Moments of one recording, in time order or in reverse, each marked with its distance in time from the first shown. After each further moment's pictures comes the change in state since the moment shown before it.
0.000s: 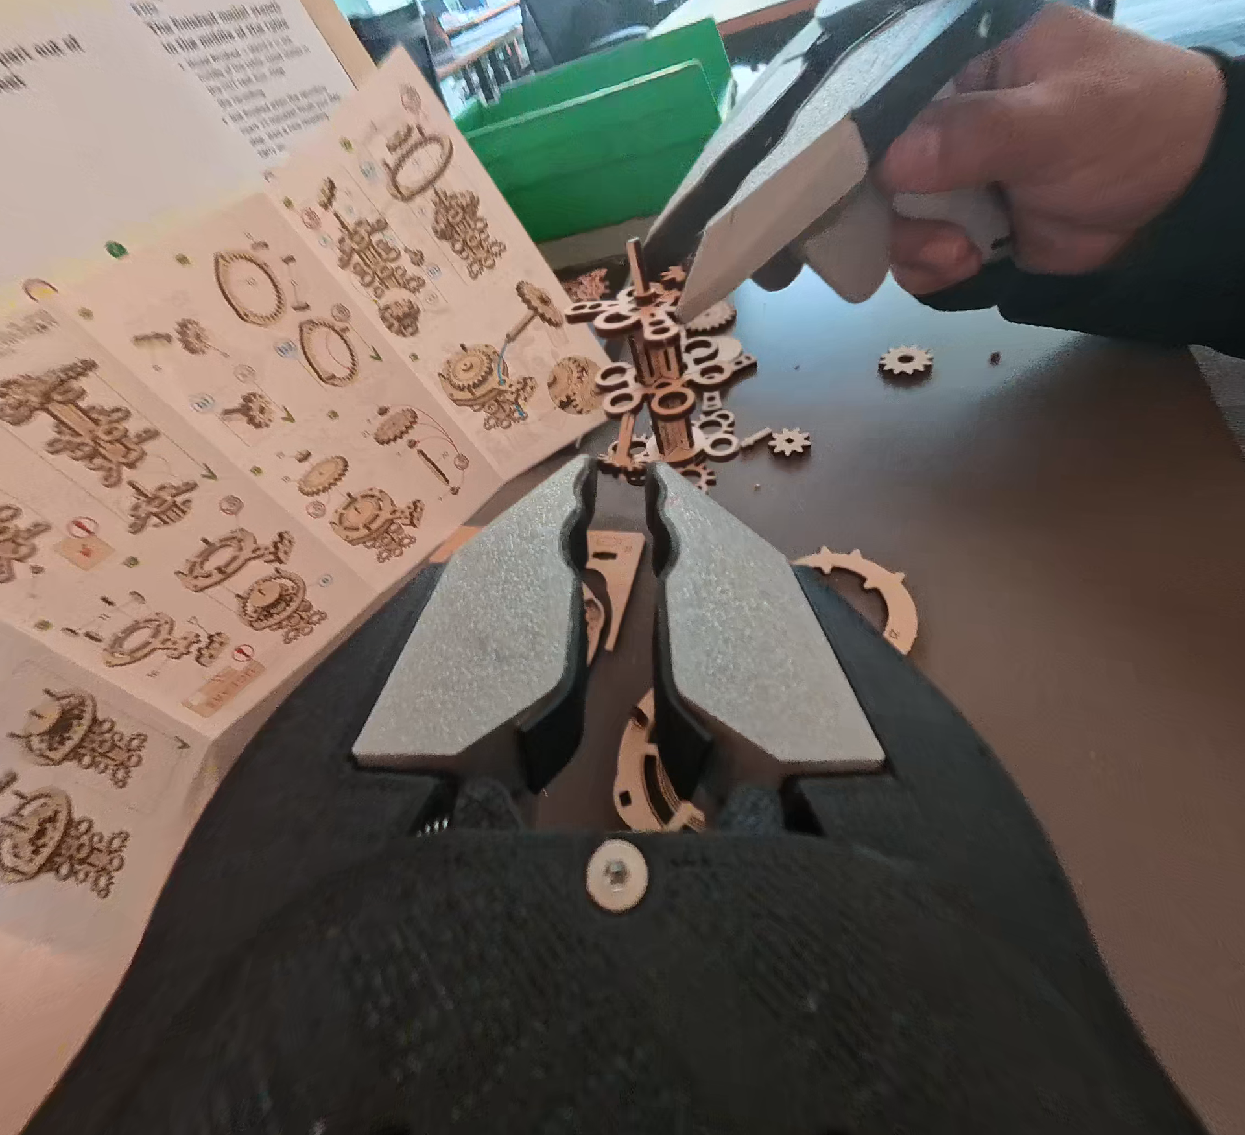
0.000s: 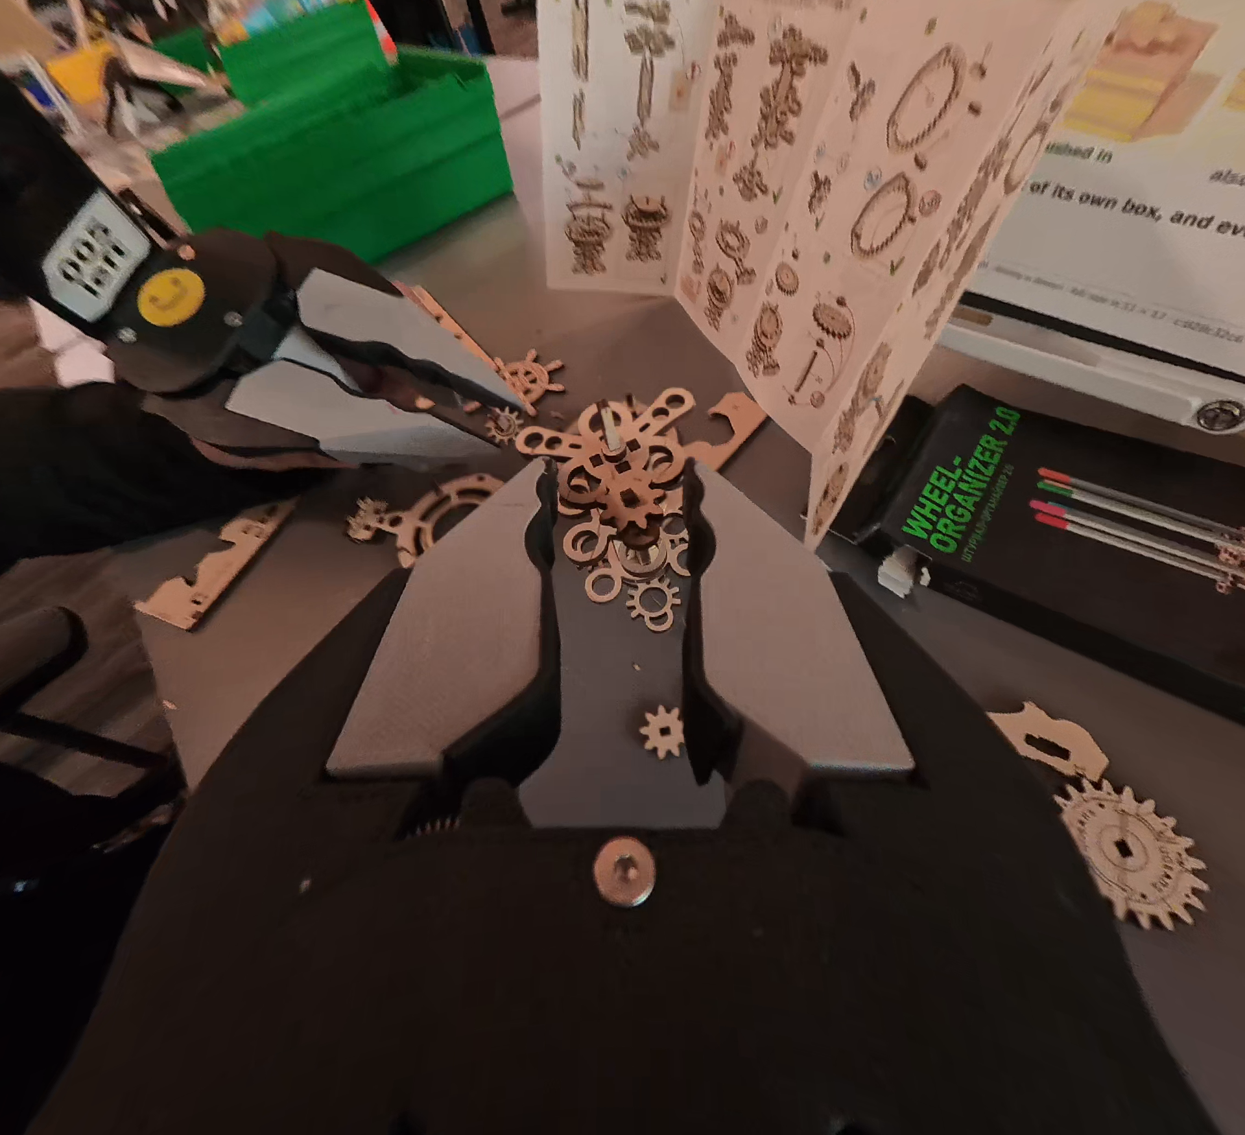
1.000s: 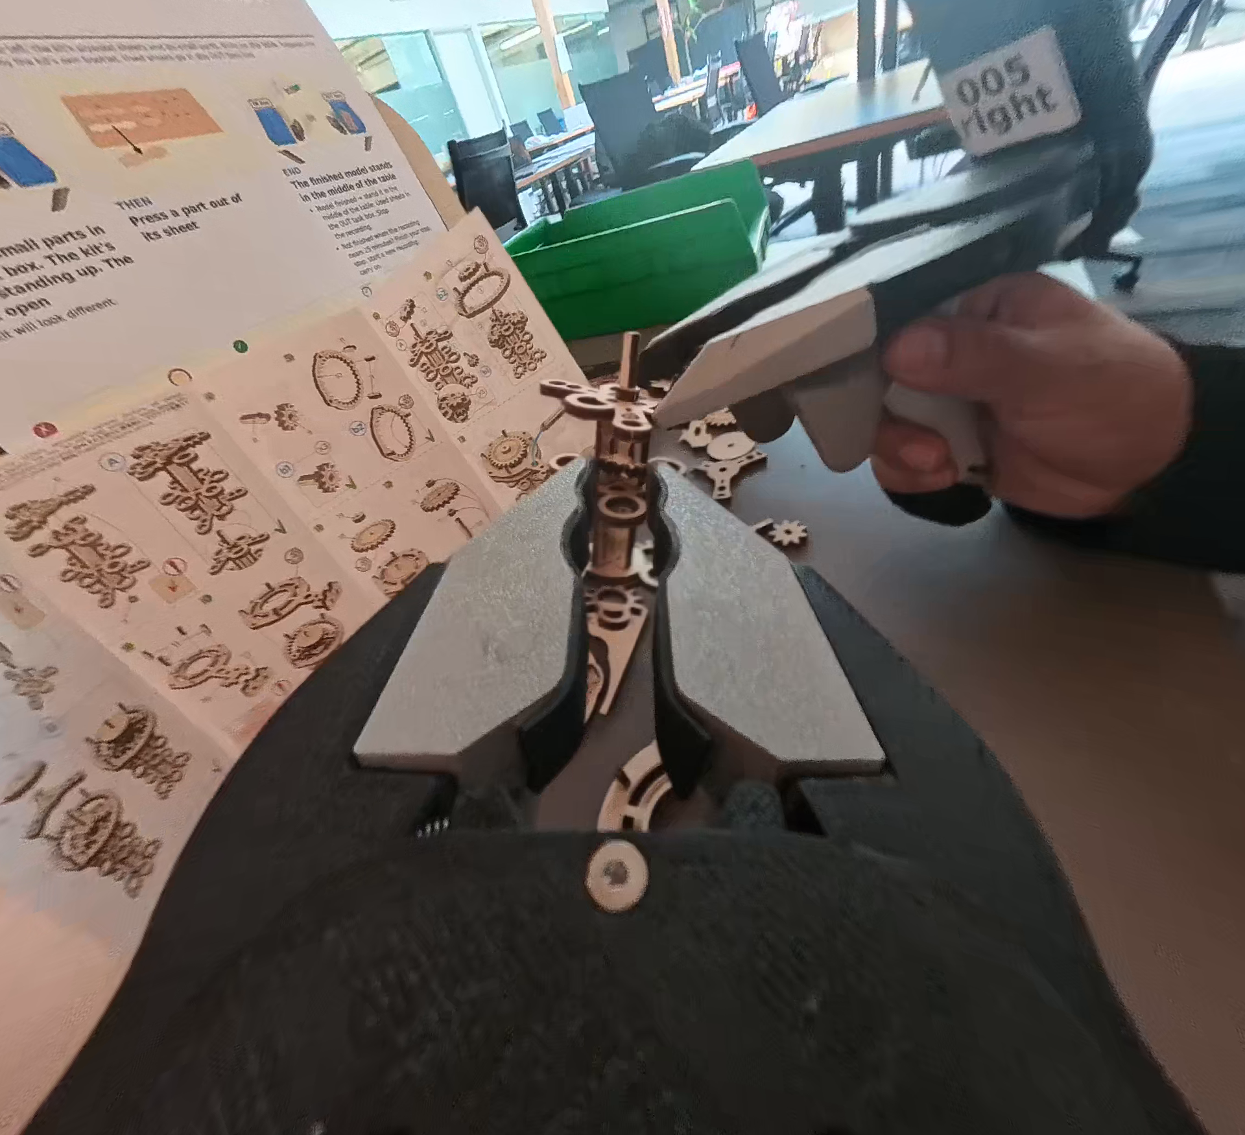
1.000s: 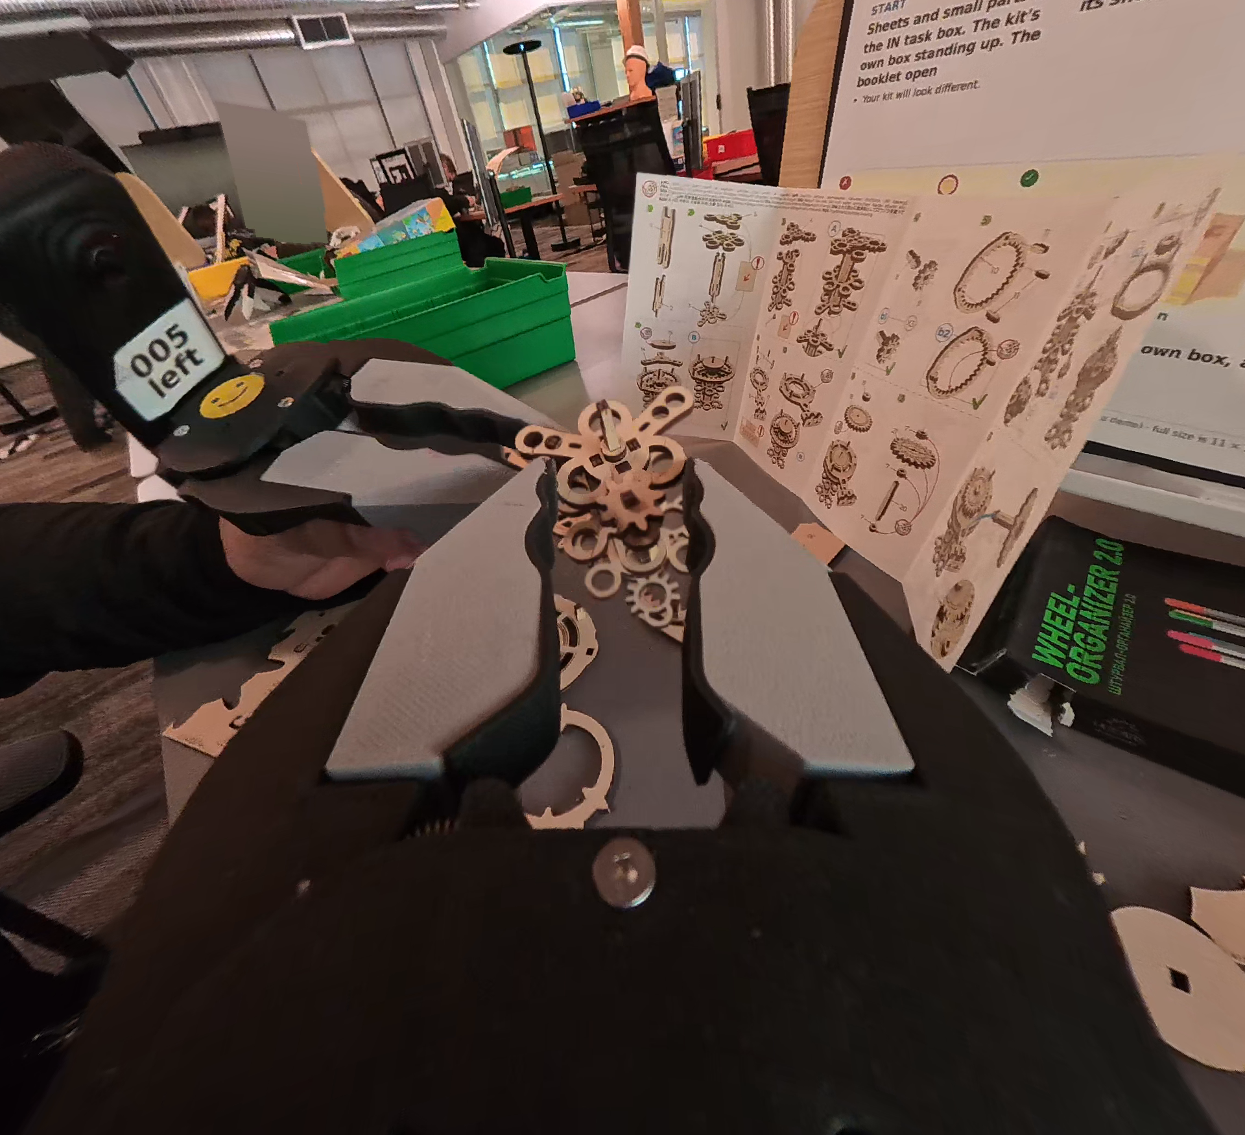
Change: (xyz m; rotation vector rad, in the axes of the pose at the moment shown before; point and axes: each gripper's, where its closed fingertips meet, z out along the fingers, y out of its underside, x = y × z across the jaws) left arm 0.001 -0.035 -0.012 0.136 -0.095 -0.021; right arm -0.038 -0.023 0.012 0.295 -0.035 -0.024
